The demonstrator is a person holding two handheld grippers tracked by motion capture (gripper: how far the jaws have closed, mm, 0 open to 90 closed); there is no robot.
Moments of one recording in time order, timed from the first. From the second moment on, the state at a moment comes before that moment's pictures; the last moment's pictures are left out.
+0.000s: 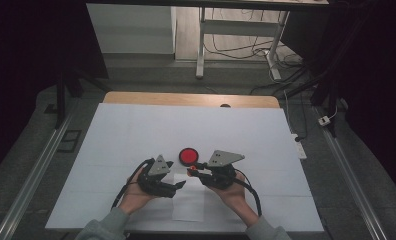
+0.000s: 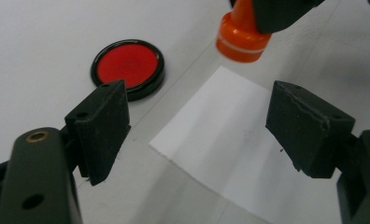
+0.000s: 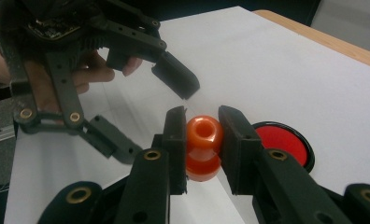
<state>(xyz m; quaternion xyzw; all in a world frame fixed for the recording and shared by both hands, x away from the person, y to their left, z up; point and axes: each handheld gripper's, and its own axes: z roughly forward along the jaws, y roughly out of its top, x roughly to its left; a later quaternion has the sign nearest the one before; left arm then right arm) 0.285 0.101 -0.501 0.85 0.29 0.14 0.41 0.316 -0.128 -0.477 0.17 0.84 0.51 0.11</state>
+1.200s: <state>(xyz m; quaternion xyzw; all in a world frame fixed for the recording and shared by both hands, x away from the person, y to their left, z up) 0.292 0.071 -0.500 0.86 0.27 0.15 0.42 0.316 -0.129 -0.477 0.17 0.84 0.51 0.11</state>
